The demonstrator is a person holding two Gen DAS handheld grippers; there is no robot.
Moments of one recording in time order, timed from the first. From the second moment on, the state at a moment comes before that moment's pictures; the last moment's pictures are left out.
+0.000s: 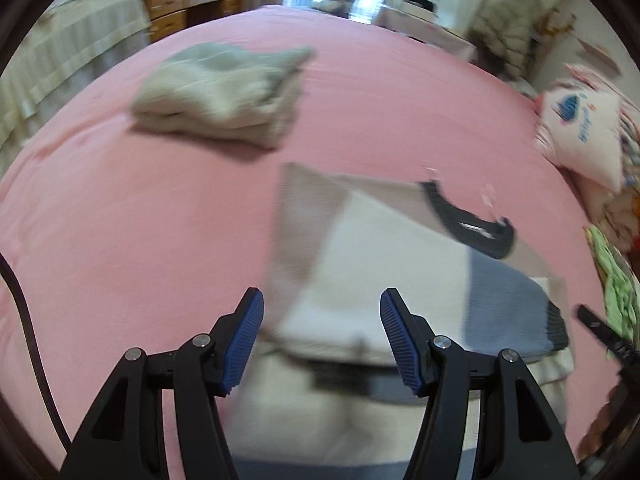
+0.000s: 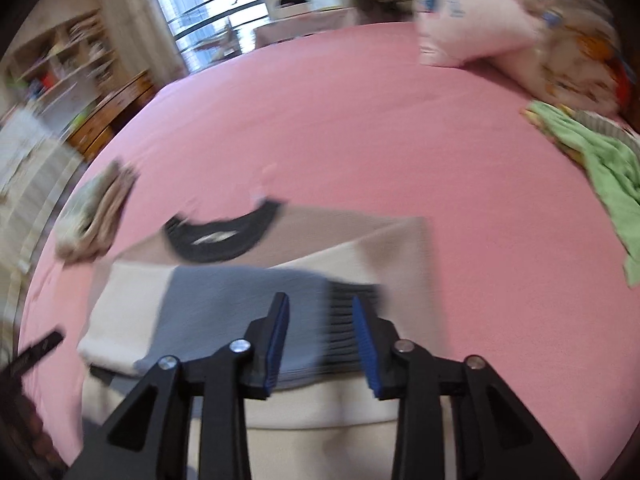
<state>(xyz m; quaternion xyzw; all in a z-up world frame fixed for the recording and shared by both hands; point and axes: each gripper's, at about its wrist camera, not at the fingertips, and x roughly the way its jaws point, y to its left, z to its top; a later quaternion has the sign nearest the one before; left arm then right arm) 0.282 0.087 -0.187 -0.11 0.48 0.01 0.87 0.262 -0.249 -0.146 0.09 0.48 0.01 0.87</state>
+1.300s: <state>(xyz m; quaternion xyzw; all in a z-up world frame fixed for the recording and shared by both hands) 0.278 0.046 -0.220 -0.03 0.52 0.01 0.85 0.200 -0.254 -0.161 0.03 0.48 -0.05 0.88</state>
